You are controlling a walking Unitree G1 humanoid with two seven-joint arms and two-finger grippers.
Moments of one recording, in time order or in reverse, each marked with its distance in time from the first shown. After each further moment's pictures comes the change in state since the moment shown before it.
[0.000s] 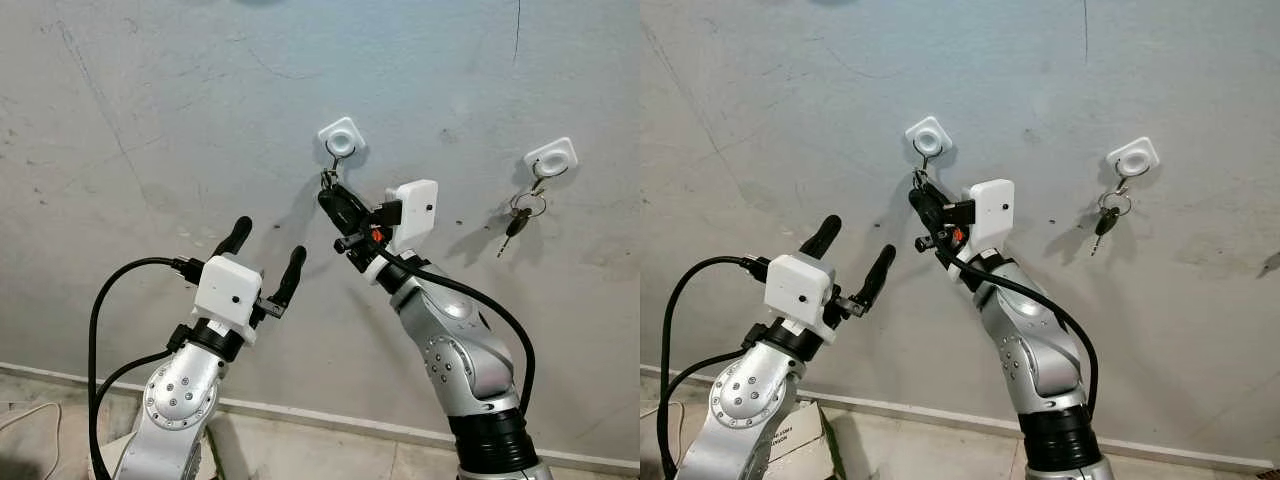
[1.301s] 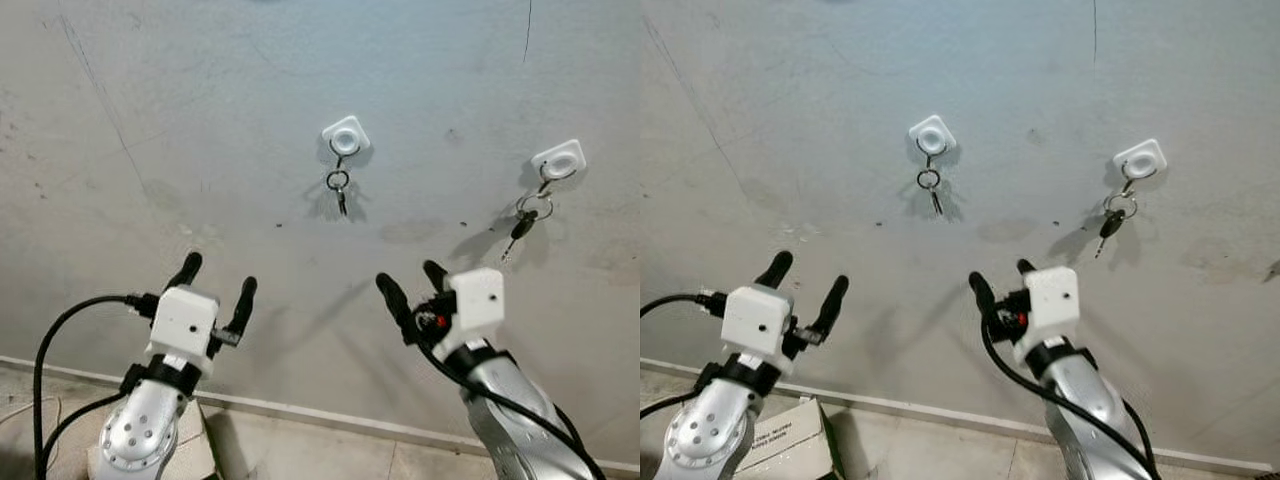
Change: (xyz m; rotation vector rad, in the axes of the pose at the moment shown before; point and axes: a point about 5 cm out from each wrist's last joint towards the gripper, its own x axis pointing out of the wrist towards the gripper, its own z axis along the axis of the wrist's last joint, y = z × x) left arm -0.054 0.027 -0.031 0.083 0.241 0.129; right arm -0.119 -0.027 -0.022 -0.216 0.179 -0.403
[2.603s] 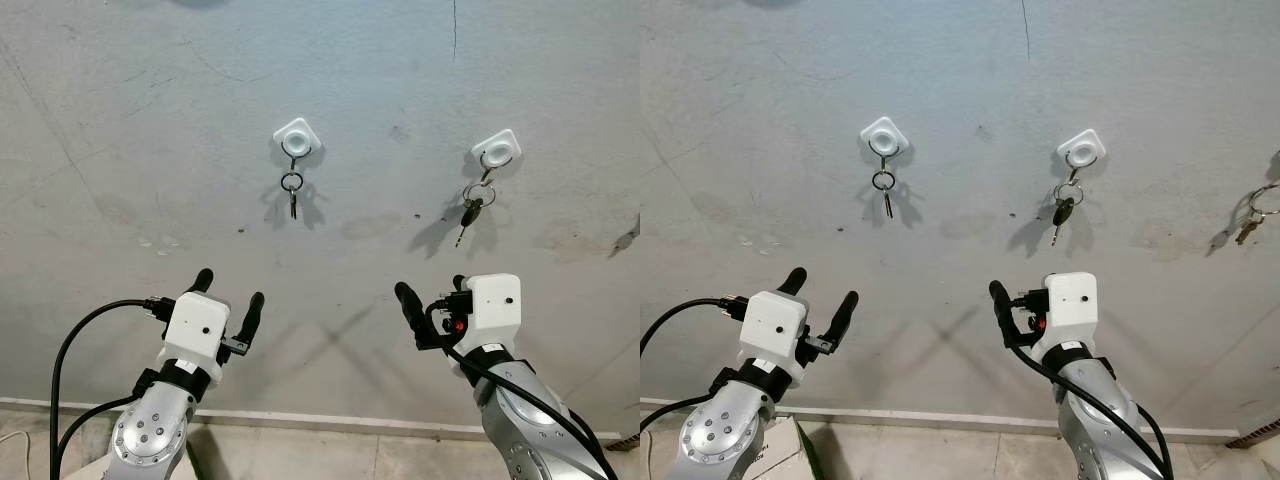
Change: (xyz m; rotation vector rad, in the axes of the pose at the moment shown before) left arm 0.012 -0.011 -0.001 -0.069 0.042 -0.036; right arm 0.008 -0.006 -0.004 0.049 0.098 -0.059
